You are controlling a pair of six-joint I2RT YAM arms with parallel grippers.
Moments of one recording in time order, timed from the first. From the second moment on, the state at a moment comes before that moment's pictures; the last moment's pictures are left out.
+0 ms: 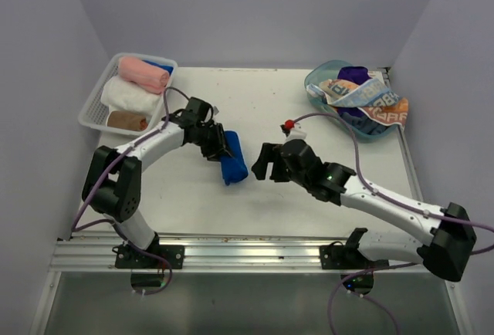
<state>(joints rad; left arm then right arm) -0.42 1.68 1.11 -0.53 0.44 -0.72 0.92 1.21 0.84 -0.28 0.20 0.77</state>
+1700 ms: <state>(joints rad) 0.40 1.95 1.63 -0.66 0.25 -0.78 0.87 1.11 0.93 -0.60 0.46 0.69</state>
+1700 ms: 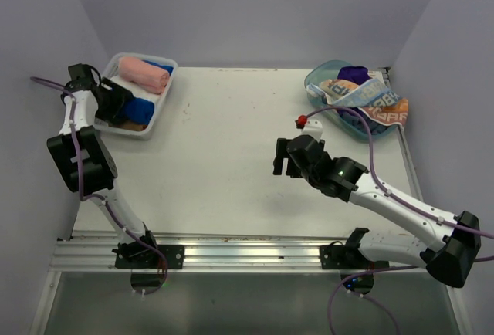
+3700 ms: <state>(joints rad) -0.52 1.50 1.44 -0.79 0.03 -0.47 -0.09 1.95 1.71 -0.60 0.22 0.67</state>
